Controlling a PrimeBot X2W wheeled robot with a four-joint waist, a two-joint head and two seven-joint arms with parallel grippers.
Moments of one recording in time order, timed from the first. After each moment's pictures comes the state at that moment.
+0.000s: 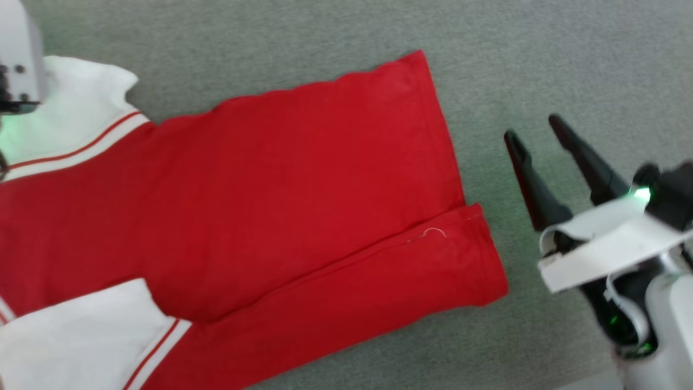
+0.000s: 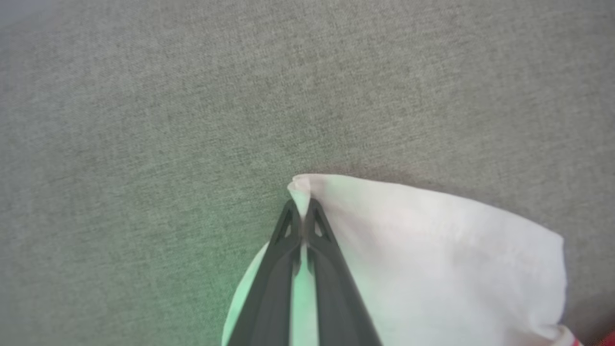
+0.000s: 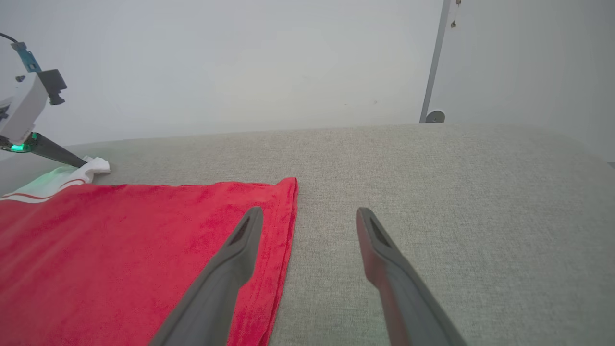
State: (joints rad) left arm -1.39 0.78 -1.00 0.73 -1.08 0.11 0.86; right arm -0.38 -0.24 0.23 -0.11 0.48 0.13 0.04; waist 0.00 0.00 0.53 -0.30
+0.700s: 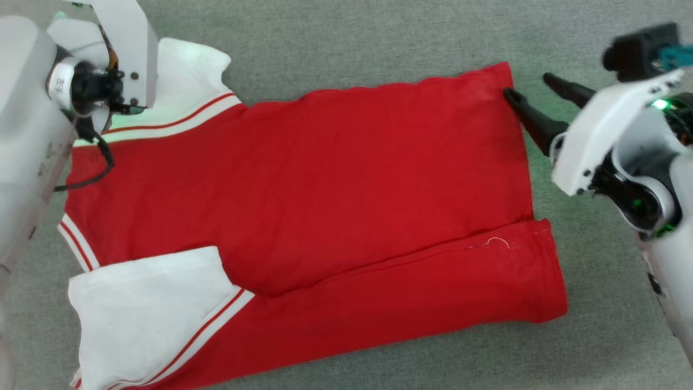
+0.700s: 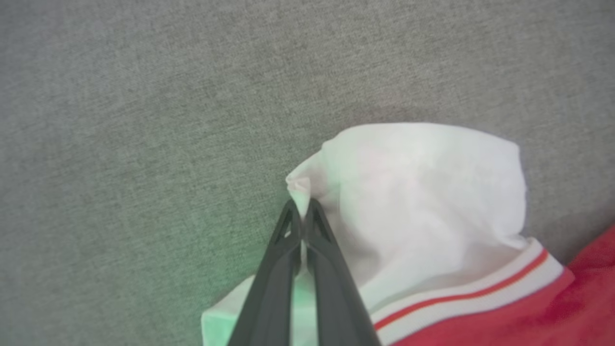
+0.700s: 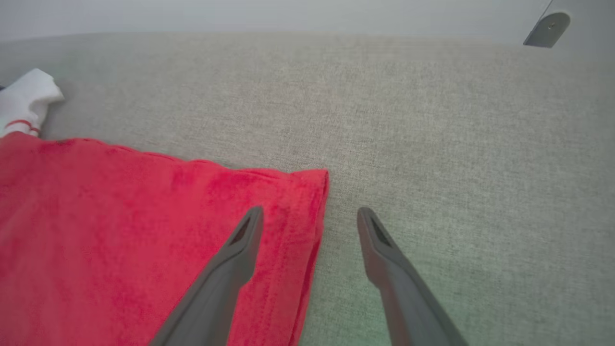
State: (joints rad) left arm -1.41 0.55 -1.02 0.89 -1.09 0.02 0.78; right arm -0.79 -0.35 0.33 0.27 0.63 0.13 0.49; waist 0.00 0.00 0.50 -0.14
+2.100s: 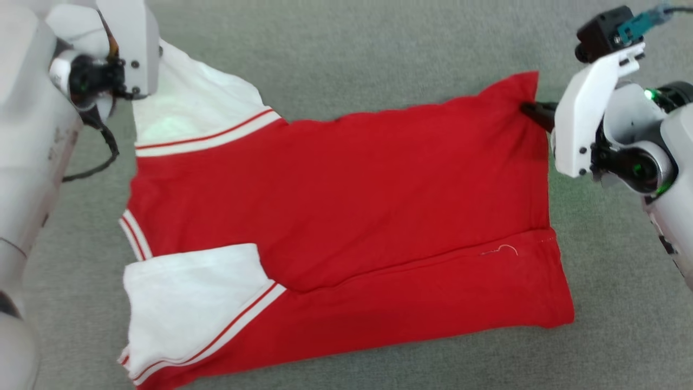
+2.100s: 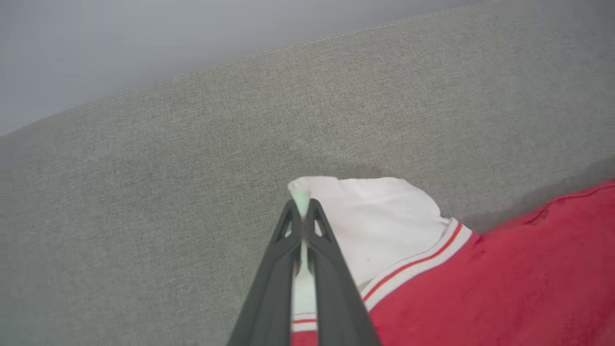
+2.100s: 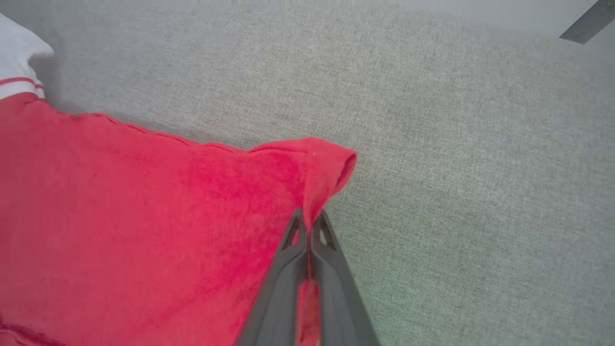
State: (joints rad) left arm -1.46 0.48 -1.02 1.06 -1.11 -0.12 0.62; right arm -1.04 -0.42 0.63 0.61 0.83 0.13 0.60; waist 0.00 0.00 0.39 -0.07
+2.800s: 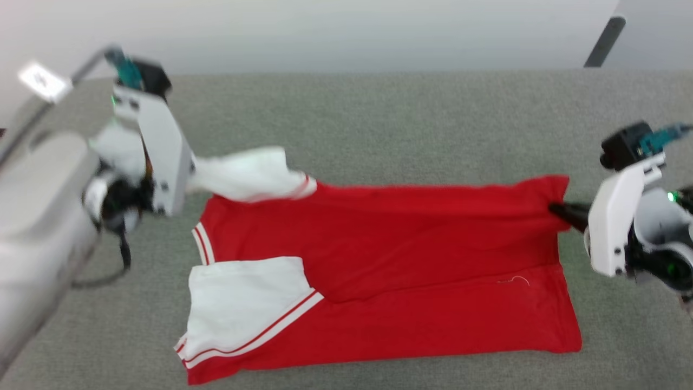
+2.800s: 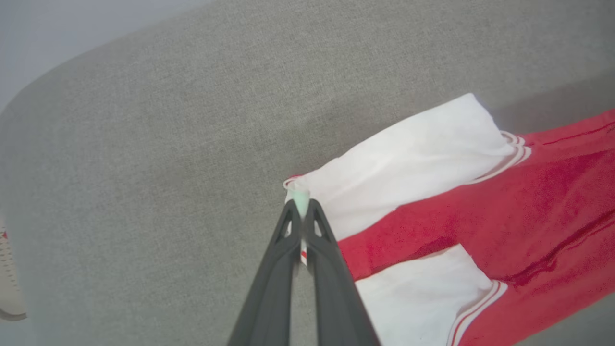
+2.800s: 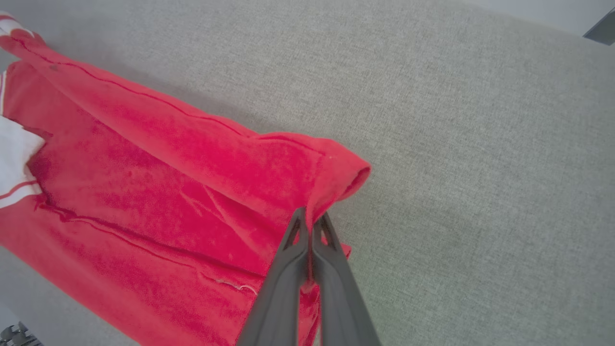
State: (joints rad) left arm -1.17 0.65 -1.07 0.66 -1.15 -0.05 0.65; right arm -0.75 -0.61 0.67 0.39 0.93 0.13 0.57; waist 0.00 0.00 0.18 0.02
